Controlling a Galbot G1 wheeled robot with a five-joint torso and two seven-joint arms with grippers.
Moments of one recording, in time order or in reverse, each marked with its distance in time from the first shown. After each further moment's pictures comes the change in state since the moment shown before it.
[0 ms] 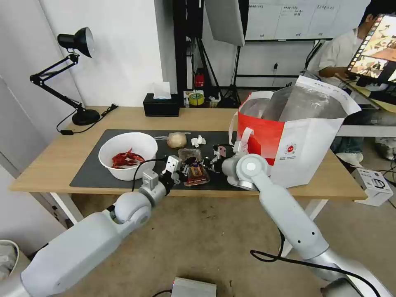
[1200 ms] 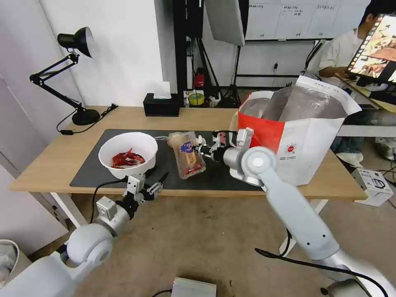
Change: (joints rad) left arm 0.553 0.083 -0.459 -0.222 0.113 -0.082 0.005; right arm 0.021 -0.066 0.058 0.189 -0.048 0.063 -0.157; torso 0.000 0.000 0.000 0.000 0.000
